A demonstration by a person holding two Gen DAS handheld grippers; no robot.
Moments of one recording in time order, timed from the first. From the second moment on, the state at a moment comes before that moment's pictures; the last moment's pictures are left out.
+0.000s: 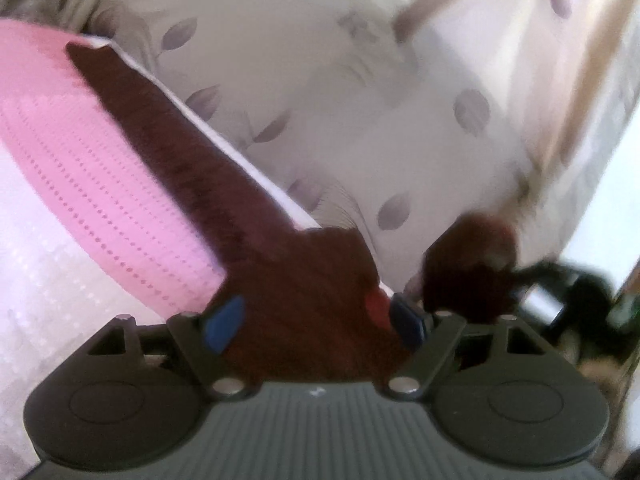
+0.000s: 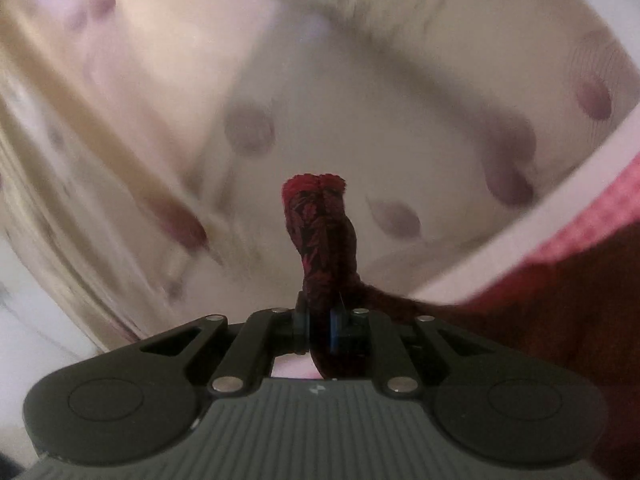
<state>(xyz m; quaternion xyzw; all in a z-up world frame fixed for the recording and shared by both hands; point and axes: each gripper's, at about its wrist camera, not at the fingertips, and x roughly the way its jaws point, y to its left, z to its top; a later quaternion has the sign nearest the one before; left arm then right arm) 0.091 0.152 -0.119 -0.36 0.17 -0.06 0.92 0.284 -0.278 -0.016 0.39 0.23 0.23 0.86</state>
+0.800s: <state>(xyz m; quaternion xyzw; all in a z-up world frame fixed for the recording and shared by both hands) 0.097 0.193 -0.113 -0.43 0.19 -0.07 0.88 0.267 -0.203 -0.053 0.27 0.33 0.27 0.86</state>
